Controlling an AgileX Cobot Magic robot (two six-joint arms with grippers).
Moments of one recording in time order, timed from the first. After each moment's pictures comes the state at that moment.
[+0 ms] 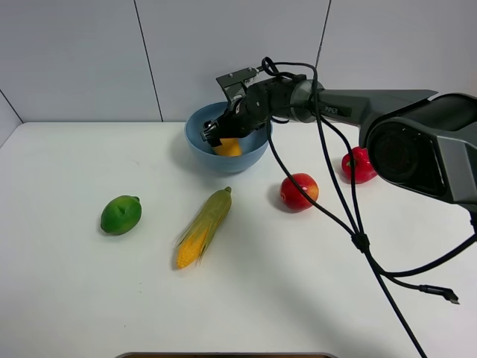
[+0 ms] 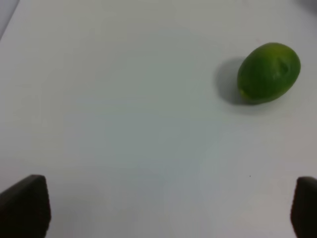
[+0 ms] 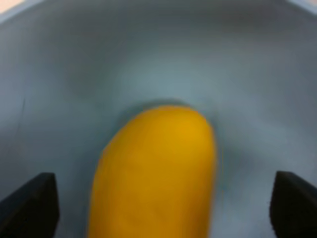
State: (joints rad) left arm -0.03 0.00 -0.44 0.08 1.09 -0.06; right arm 0.53 2.40 -1.88 0.03 0.38 0.00
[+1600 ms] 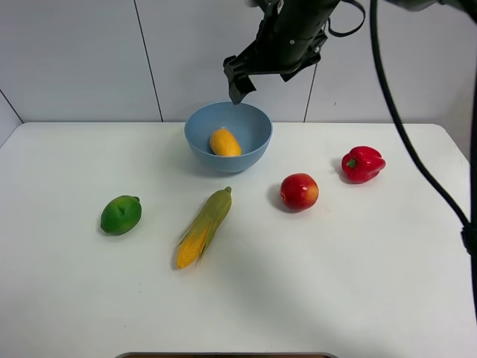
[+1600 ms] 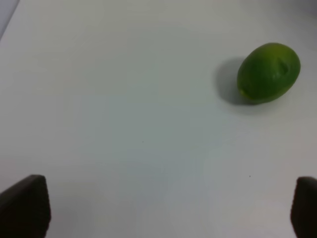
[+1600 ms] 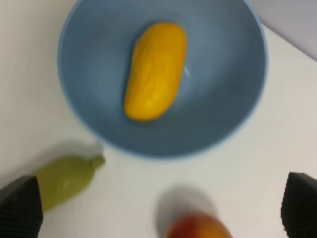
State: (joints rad) left arm -0.03 0.00 -0.44 0.08 1.09 -0.06; right arm 0.56 1.90 -1.88 0.01 1.09 -0.04
